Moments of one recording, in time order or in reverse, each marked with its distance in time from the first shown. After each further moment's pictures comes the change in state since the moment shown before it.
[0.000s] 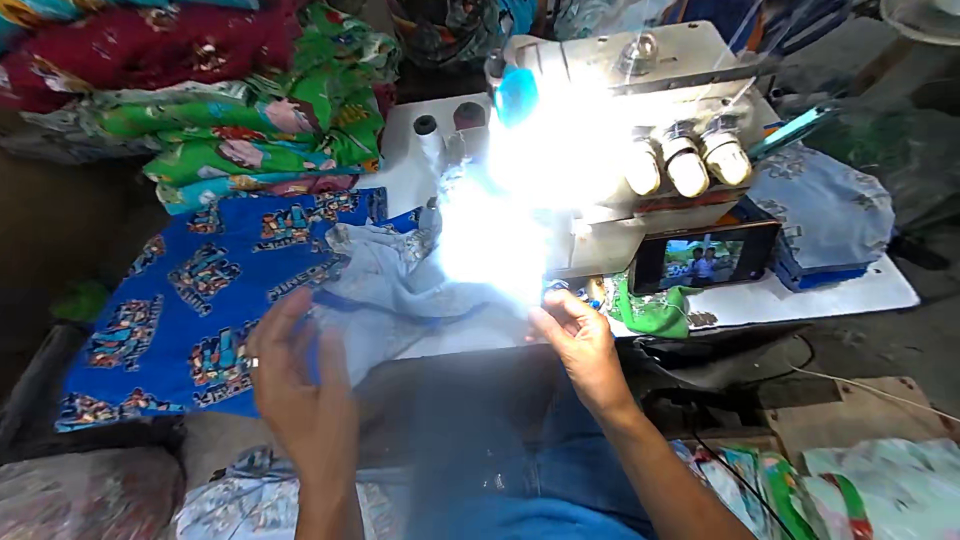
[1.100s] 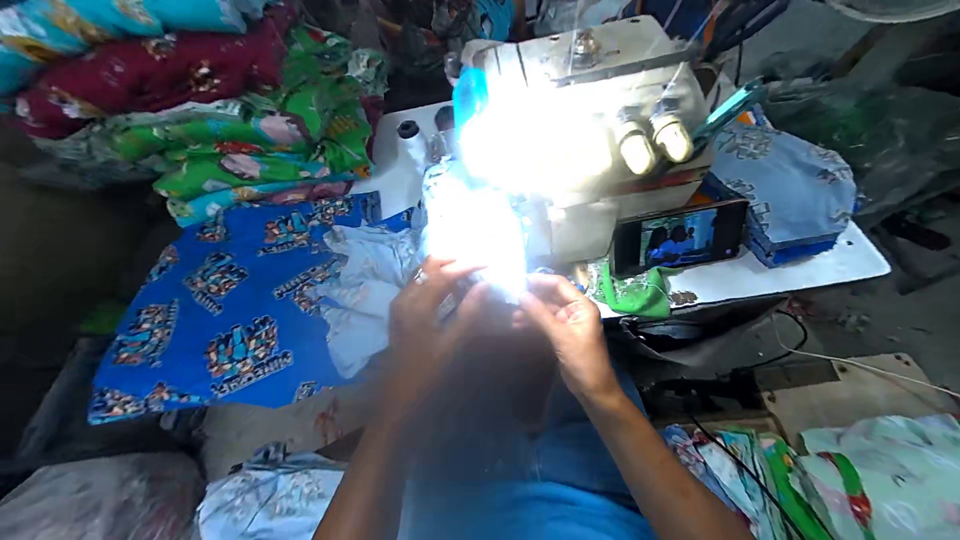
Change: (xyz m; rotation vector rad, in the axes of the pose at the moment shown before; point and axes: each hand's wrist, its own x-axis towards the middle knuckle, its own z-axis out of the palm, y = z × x) left_hand 0.020 0.061 0.067 -0.174 -0.400 0.364; right_hand -0.009 -0.009 0.006 0.124 0.066 0.031
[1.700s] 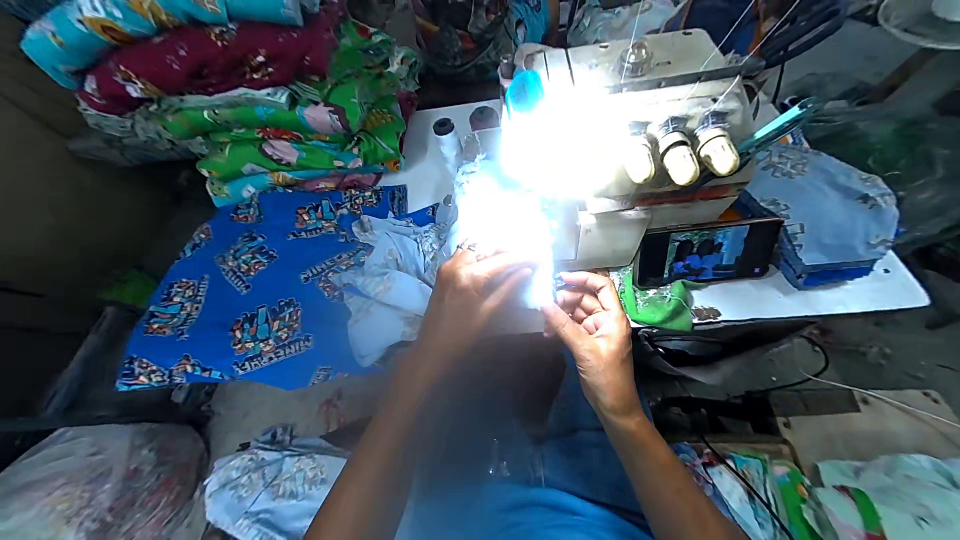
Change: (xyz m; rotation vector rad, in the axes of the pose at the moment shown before) left_hand 0.020 -0.016 0.010 0.191 -0.096 0.077; right_hand -0.006 -0.002 -0.002 -0.066 0.023 -0.103
